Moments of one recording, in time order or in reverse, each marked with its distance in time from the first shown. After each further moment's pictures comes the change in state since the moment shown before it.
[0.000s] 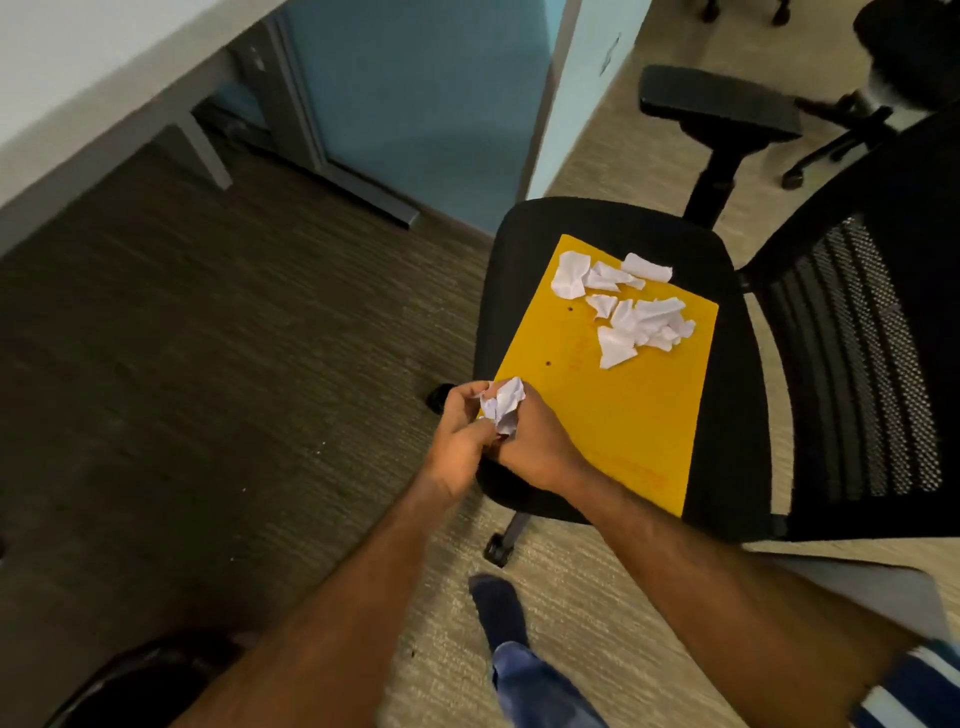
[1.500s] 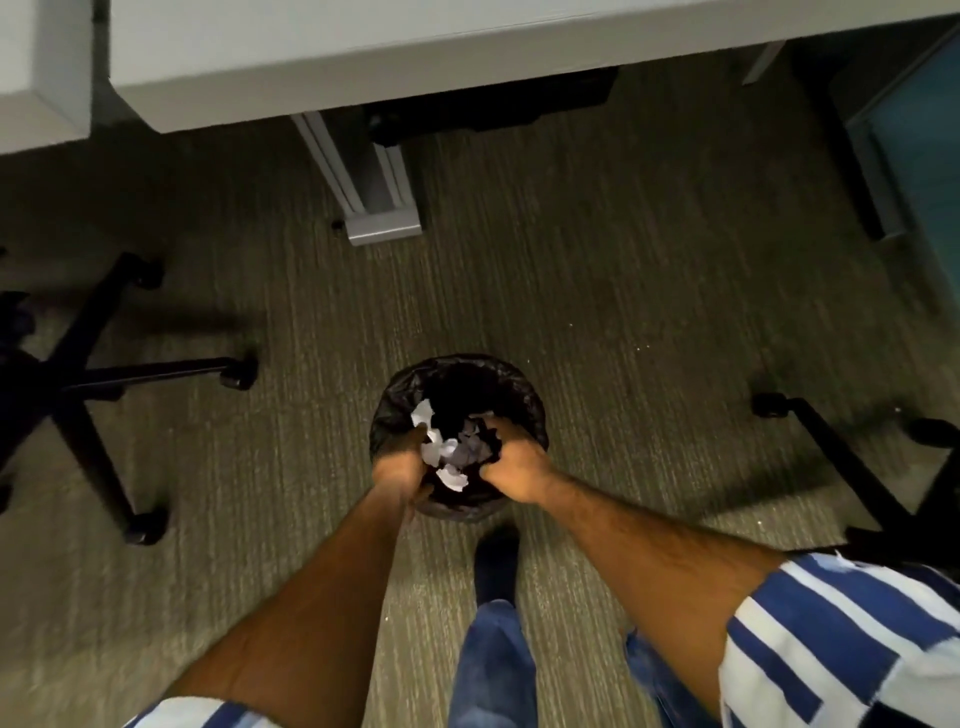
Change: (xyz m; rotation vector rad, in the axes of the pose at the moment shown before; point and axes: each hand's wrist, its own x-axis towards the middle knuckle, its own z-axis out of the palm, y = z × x) left_hand -0.388 -0.195 -0.387 -0.699 1.155 -0.443; right_hand -0.202 -0.048 0.490 -0.511 -0.904 -0.162
